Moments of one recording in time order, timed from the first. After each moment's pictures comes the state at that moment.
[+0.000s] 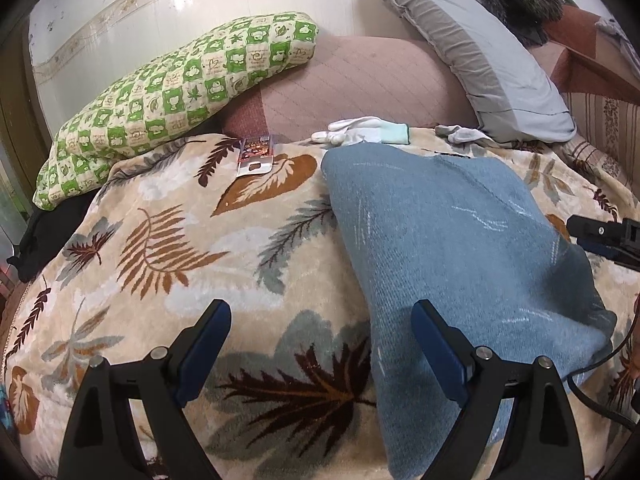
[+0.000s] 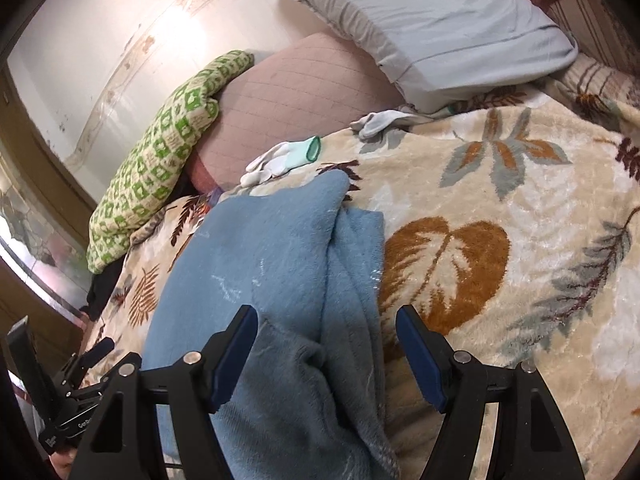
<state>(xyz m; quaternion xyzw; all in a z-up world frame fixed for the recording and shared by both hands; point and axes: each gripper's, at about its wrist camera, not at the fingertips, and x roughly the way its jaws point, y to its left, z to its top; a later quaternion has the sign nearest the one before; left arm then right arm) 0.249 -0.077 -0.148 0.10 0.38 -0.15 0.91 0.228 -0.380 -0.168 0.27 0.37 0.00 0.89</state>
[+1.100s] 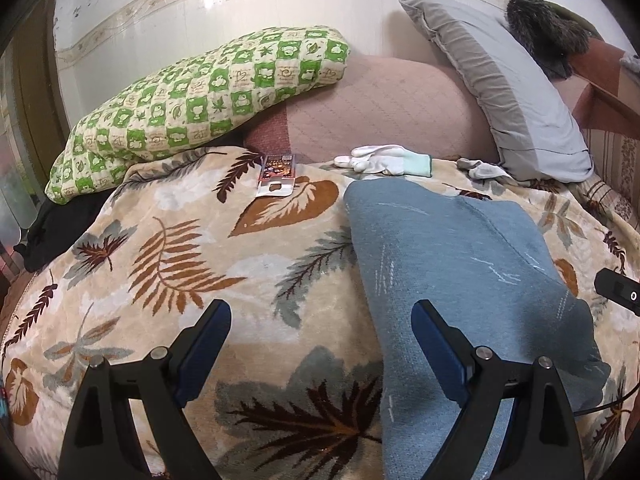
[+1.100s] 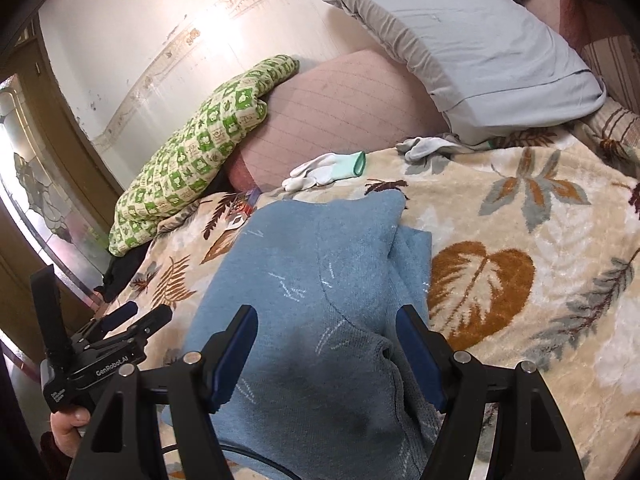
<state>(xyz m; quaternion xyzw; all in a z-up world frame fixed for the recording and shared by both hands) 0.268 -0.068 -0.131 0.06 0.37 -0.12 0.92 0.217 -0.341 -0.131 0.22 0.34 0.04 0.91</state>
